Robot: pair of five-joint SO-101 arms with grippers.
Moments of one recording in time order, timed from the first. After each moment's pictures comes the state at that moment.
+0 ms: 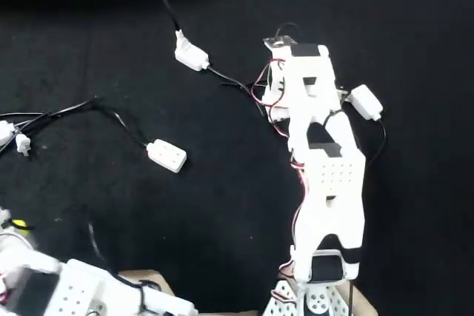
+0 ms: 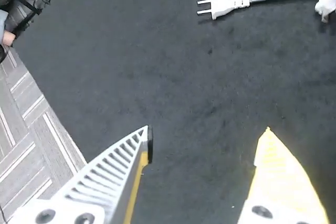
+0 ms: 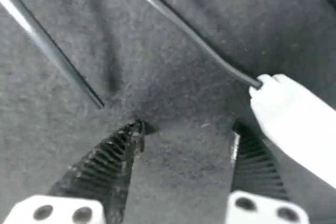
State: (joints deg) left arm -77.6 -89.9 64.3 77.4 -31.8; right arm -2.7 46.5 -27.2 85.5 9.7
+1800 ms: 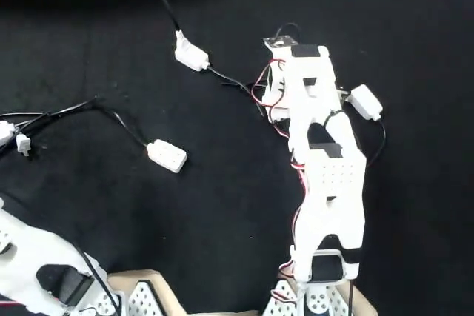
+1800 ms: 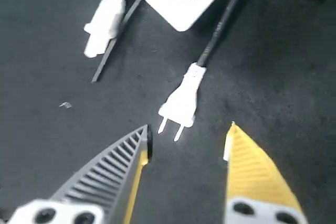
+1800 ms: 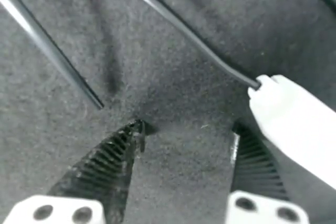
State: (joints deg) left arm -62.1 30.6 -29.0 77.6 -82.7; right arm -2.7 45.8 -26.1 84.5 9.7
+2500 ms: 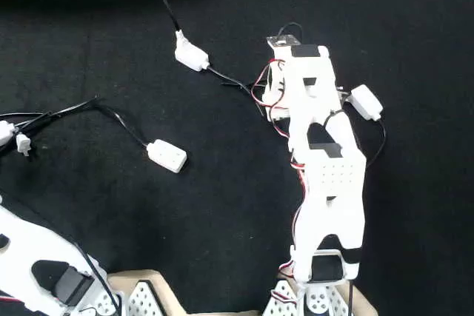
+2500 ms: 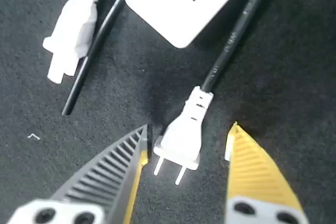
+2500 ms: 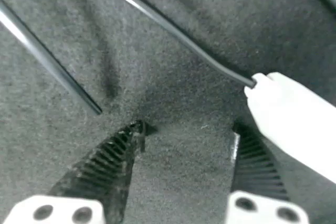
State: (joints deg) left arm -62.2 42.2 -30.8 69.4 -83.9; right arm -2.7 45.8 -26.1 84.2 6.7
